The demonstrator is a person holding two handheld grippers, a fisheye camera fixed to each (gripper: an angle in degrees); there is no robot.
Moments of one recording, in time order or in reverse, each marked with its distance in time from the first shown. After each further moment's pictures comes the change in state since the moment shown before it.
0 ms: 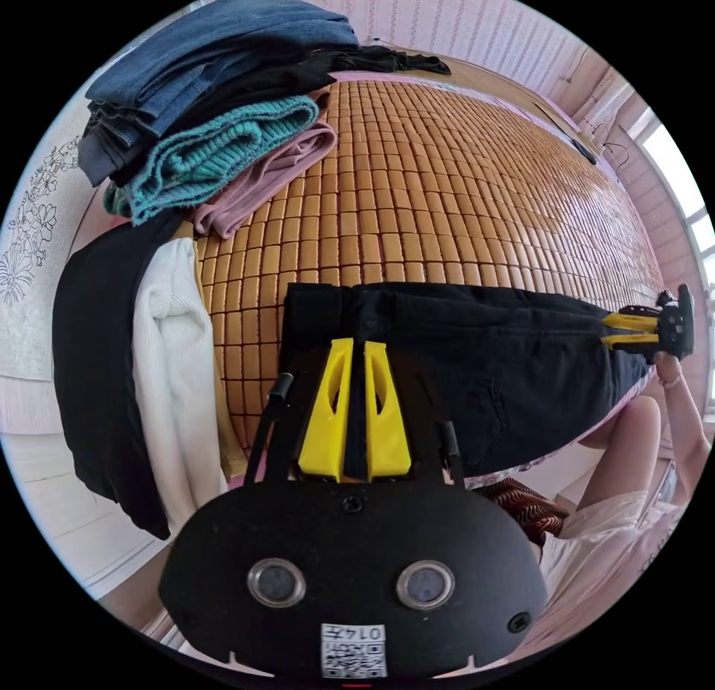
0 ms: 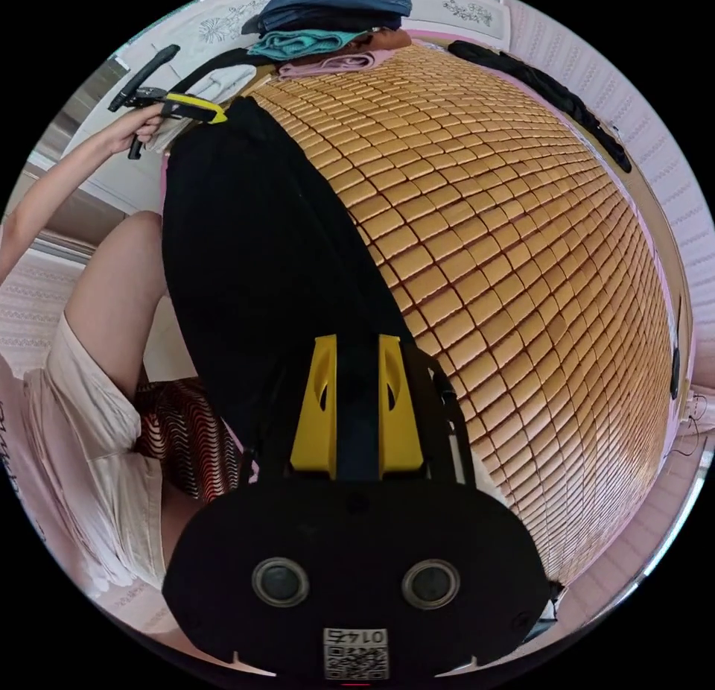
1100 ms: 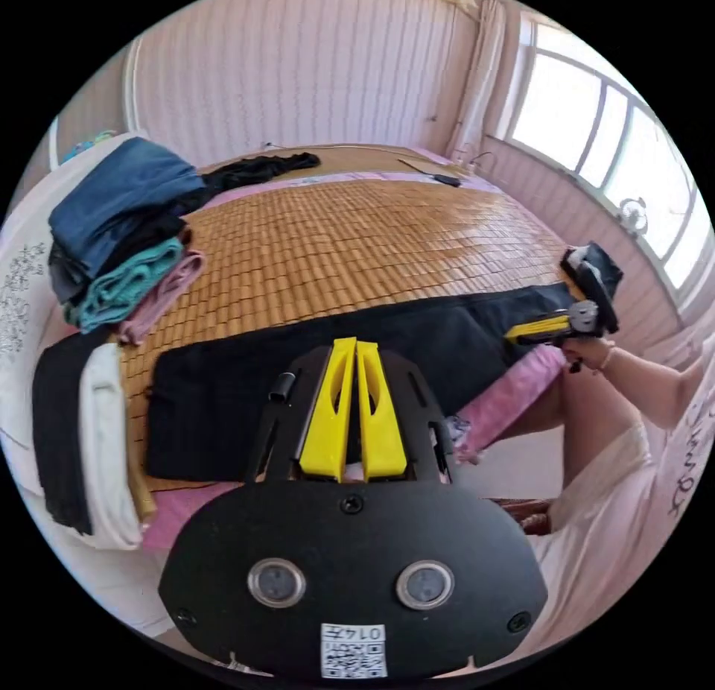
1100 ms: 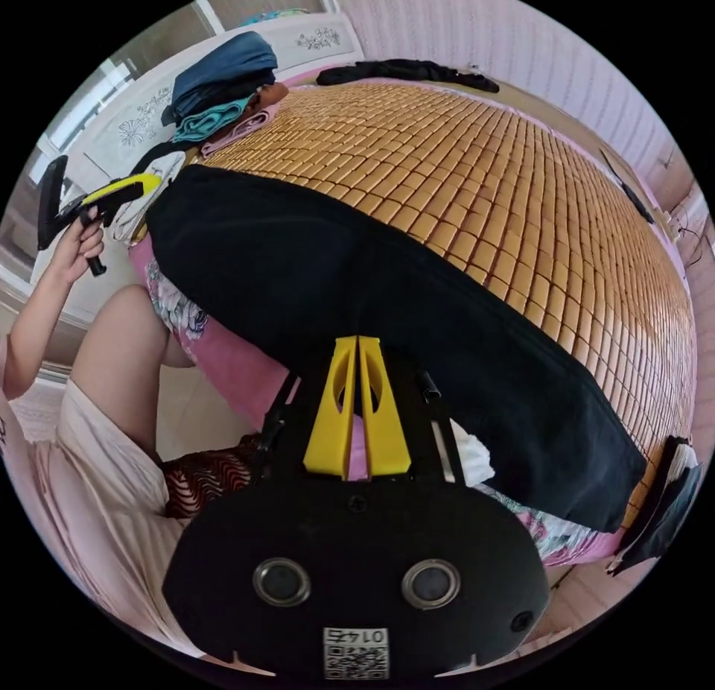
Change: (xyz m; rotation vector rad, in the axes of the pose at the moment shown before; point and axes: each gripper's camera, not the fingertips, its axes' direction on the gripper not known) left arm 0.260 0.152 -0.034 0.396 0.257 0.290; right arm -0.070 0.145 0.061 0.197 0.011 0.417
